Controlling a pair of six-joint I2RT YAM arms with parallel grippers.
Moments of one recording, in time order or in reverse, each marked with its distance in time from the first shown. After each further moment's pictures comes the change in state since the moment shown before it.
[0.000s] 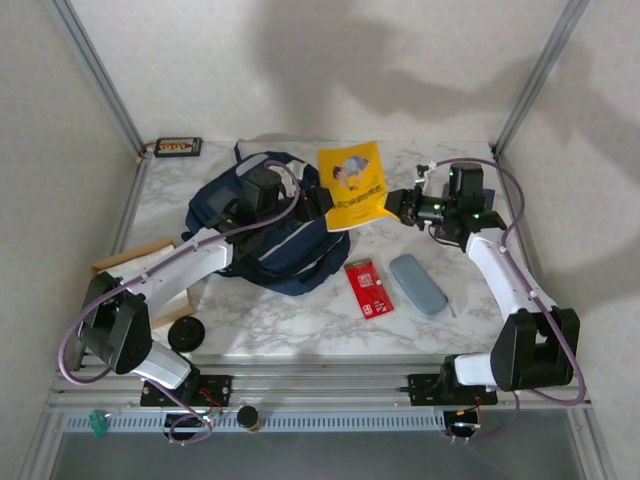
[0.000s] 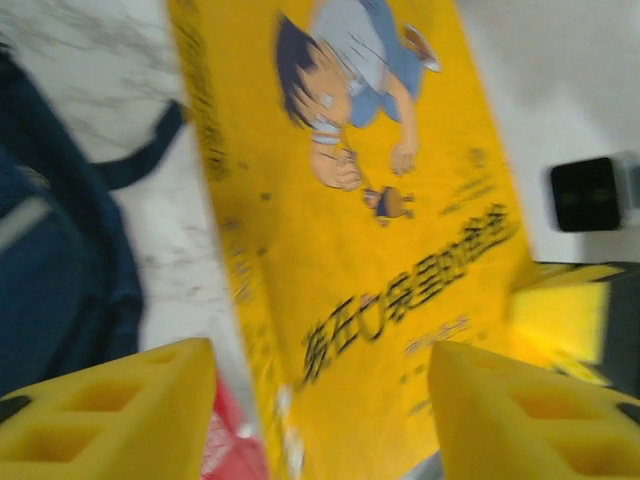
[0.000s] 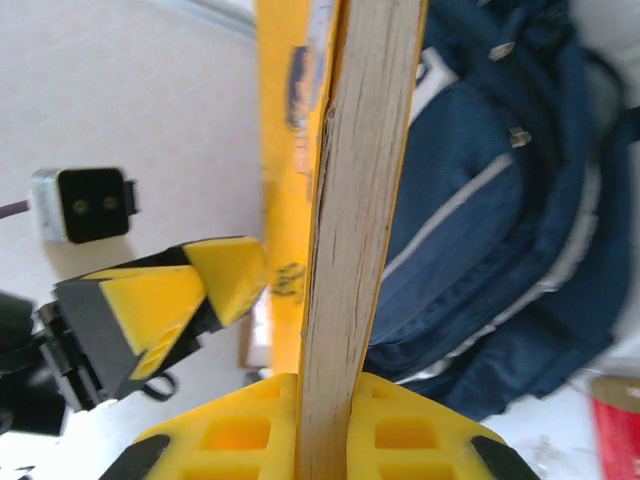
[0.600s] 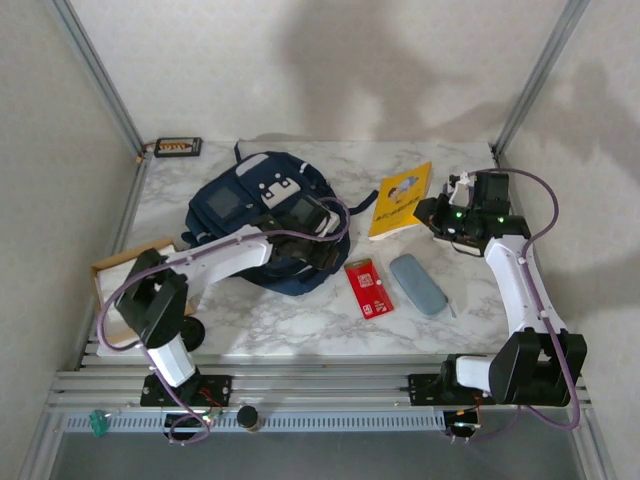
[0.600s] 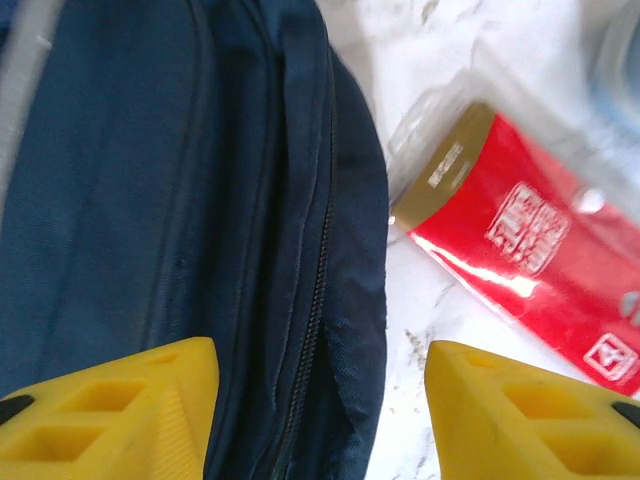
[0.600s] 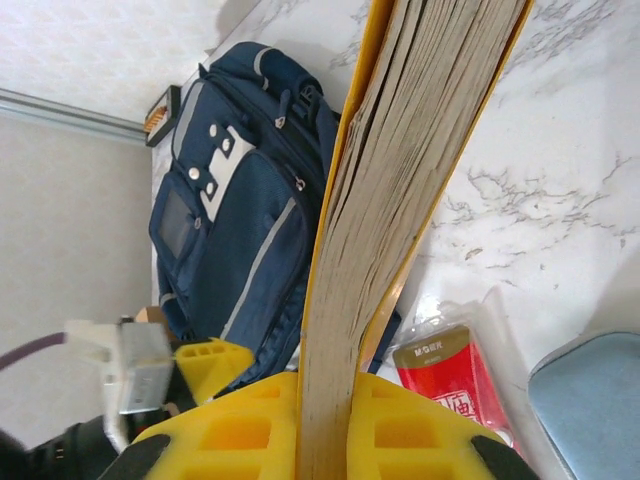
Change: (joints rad) left arm -0.159 0.239 0.110 -0.468 -0.256 0.580; right arm -0.124 -0.069 0.013 -0.259 0.244 -0.108
